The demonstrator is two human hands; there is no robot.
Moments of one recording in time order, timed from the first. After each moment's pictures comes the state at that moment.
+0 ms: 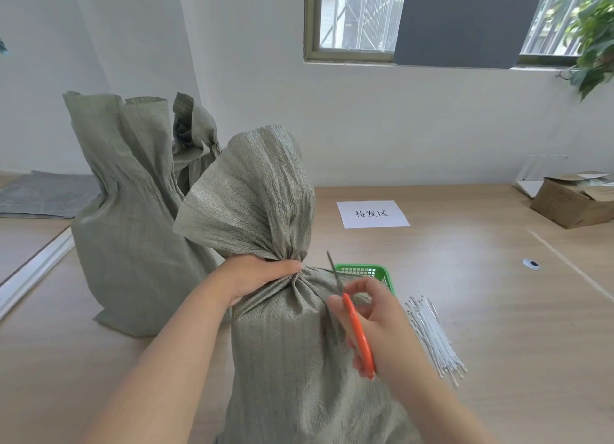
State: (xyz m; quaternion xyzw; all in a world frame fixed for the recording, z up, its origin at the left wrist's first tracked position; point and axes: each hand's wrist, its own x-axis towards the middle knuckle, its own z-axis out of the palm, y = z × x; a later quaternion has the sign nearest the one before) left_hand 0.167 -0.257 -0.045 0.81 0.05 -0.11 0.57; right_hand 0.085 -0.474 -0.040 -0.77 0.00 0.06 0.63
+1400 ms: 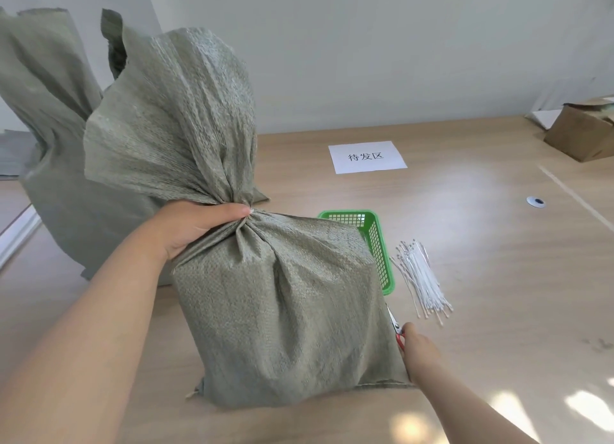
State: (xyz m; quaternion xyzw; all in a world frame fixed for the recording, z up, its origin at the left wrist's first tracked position) left_hand 0.160 -0.268 -0.039 0.77 0.07 -0.06 0.64; right_hand 0.116 -0.639 -0.324 -0.96 0.11 0.22 0.15
